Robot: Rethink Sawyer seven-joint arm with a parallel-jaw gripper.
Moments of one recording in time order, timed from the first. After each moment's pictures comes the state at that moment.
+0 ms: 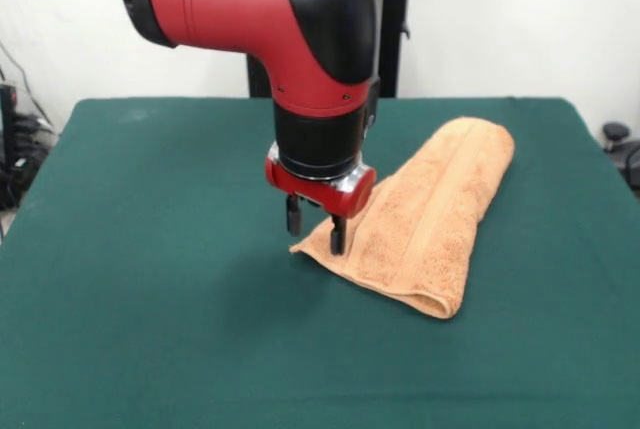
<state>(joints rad) -0.27 -0.40 0.03 1.46 -0.12 0.59 2.17</state>
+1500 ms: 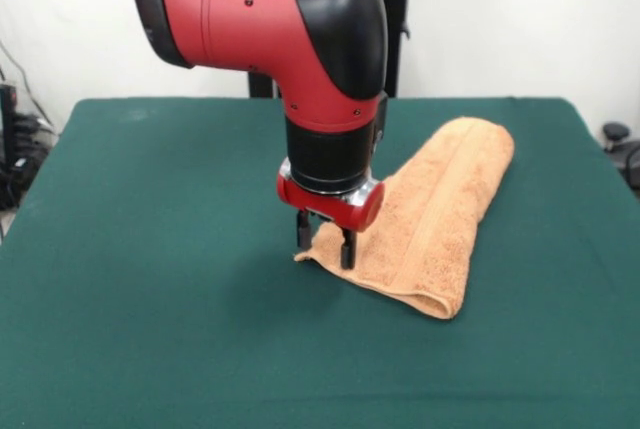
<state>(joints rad) -0.27 -0.37 0.05 1.47 -0.13 0.51 2.17</state>
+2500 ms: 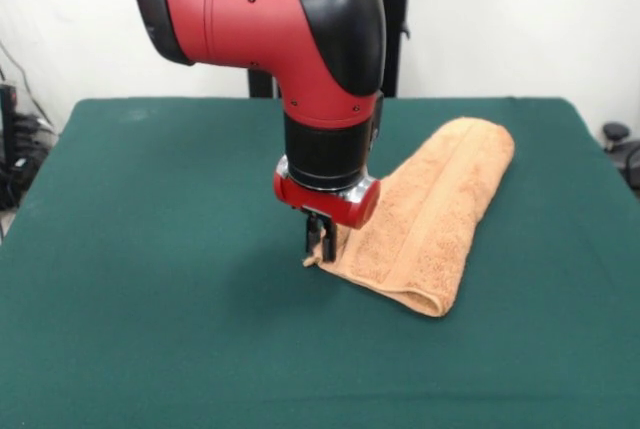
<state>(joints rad) -0.28 -0.38 0.05 1.49 -0.17 0.46 2.17</state>
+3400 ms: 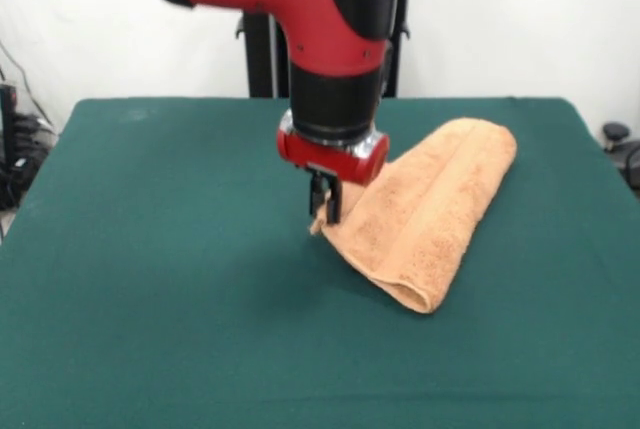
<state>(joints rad) -0.27 -0.53 0.05 1.57 -0.17 0.54 2.17</state>
